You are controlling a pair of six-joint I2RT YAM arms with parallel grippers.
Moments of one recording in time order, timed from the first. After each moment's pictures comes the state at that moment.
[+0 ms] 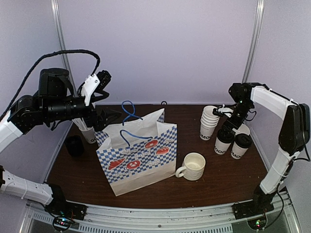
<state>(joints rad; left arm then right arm) -0.90 1.06 1.33 -0.63 -0.05 0.23 0.15 1.73 1.53 -1.21 -0.12 -0.63</state>
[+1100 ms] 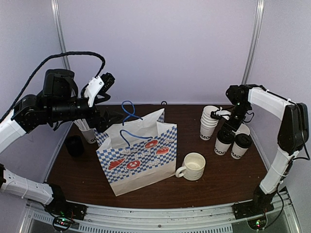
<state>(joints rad) -0.90 1.09 1.33 -0.64 -0.07 0.22 0.19 1.75 1.51 -1.21 -0.09 -0.64</state>
